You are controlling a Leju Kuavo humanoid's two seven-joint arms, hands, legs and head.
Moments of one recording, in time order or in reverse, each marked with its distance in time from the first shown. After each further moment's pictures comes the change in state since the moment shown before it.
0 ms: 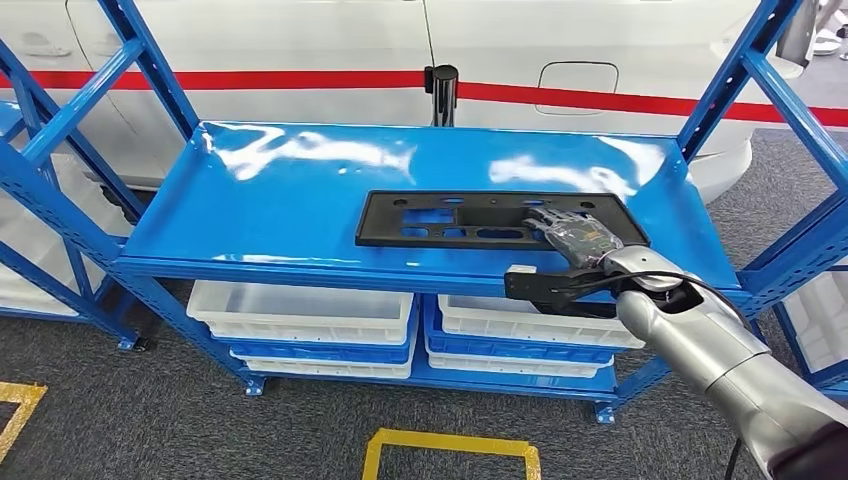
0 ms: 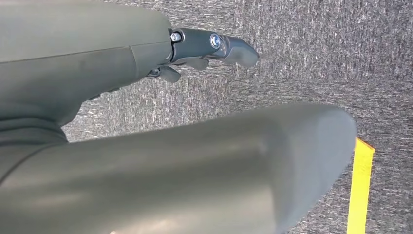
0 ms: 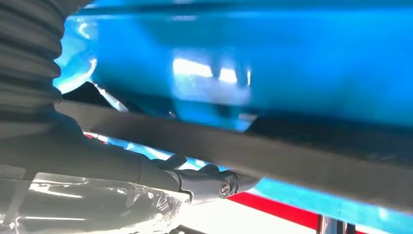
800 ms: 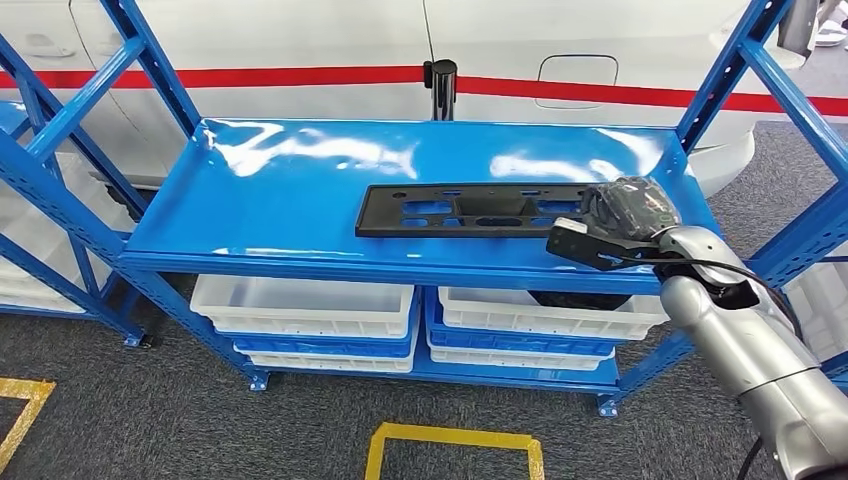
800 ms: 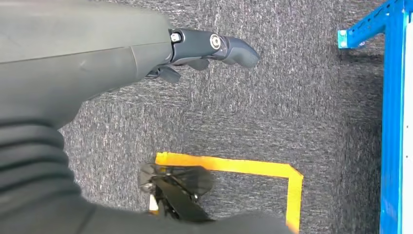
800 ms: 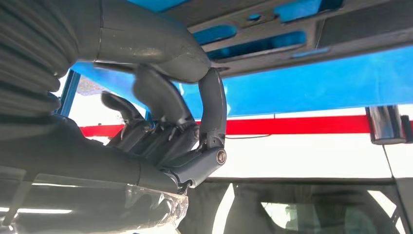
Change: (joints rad) left arm -0.003 -0.018 0.059 0.000 0.022 0.104 -0.268; right arm 0.085 -0.050 -0.291 -0.120 0.051 -0.110 -0.027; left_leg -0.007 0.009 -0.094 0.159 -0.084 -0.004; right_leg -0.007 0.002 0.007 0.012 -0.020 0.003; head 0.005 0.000
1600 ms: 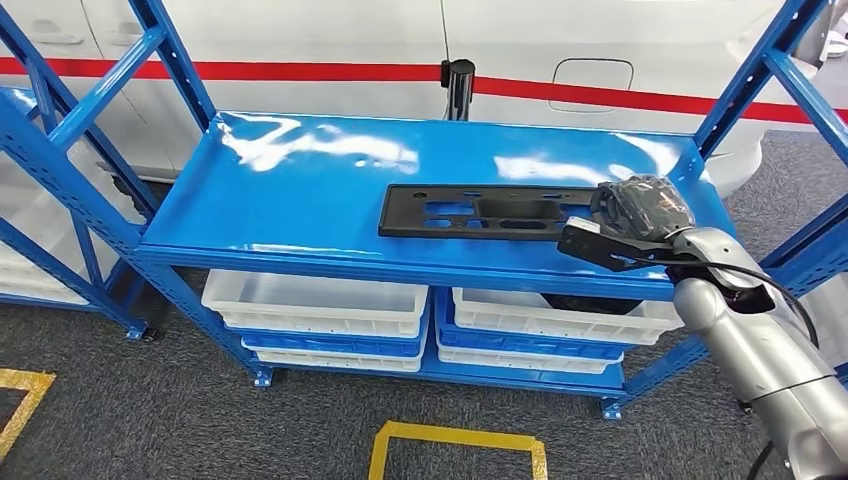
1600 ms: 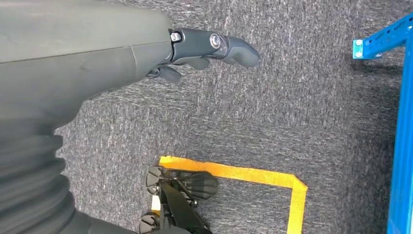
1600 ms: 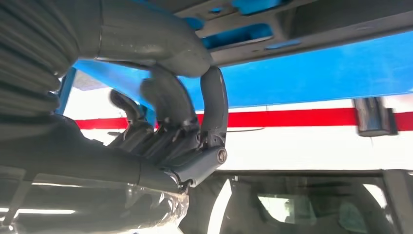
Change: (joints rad) left arm -0.003 -0.004 0.017 -0.002 -0.002 -0.021 0.031; right arm 0.019 -0.022 -0.038 -0.033 0.001 0.002 -0.007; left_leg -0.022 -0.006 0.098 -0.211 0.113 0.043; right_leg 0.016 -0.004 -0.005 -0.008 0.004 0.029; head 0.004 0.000
